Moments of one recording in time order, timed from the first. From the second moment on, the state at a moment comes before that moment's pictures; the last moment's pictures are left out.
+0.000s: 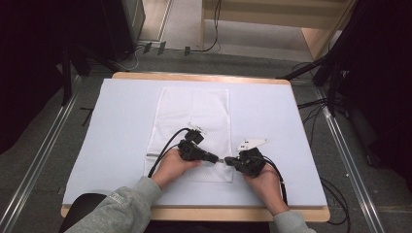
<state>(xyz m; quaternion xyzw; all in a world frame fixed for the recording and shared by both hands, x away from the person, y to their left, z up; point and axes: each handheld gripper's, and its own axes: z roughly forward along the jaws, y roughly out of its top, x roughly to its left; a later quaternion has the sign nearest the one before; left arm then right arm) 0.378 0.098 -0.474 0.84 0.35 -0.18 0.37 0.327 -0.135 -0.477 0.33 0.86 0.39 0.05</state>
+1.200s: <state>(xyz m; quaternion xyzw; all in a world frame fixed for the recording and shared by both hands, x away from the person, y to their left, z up) 0.384 0.123 -0.465 0.84 0.35 -0.19 0.36 0.328 -0.135 -0.477 0.34 0.86 0.39 0.05</state>
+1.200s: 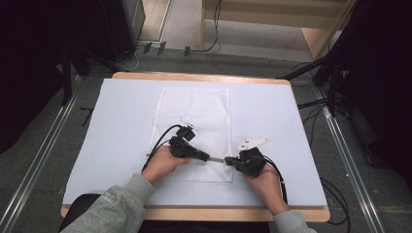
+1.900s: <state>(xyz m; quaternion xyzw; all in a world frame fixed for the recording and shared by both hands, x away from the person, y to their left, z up) 0.383 0.138 -0.465 0.84 0.36 -0.19 0.35 0.329 -0.136 -0.477 0.33 0.86 0.39 0.05</state>
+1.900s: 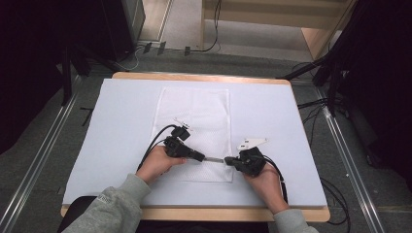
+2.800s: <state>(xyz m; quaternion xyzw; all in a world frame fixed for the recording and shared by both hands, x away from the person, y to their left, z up) 0.383 0.181 -0.455 0.84 0.38 -0.19 0.34 0.331 -0.136 -0.476 0.32 0.86 0.39 0.04</state>
